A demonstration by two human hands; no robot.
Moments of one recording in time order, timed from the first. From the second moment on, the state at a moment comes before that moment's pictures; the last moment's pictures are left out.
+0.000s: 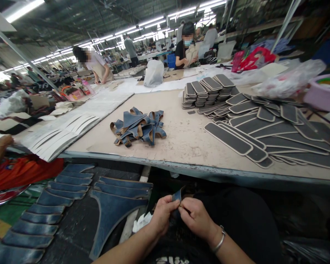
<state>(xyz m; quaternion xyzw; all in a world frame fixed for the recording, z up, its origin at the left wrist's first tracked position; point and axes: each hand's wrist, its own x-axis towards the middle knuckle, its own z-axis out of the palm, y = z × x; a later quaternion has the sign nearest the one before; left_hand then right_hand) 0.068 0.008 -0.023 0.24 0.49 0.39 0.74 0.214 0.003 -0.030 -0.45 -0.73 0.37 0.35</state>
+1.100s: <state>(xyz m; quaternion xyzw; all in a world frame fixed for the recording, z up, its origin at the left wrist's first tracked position) 0.043 0.008 0.000 0.49 0.52 0.31 0.63 0.219 0.010 -0.029 -0.43 -0.47 0.67 0.38</state>
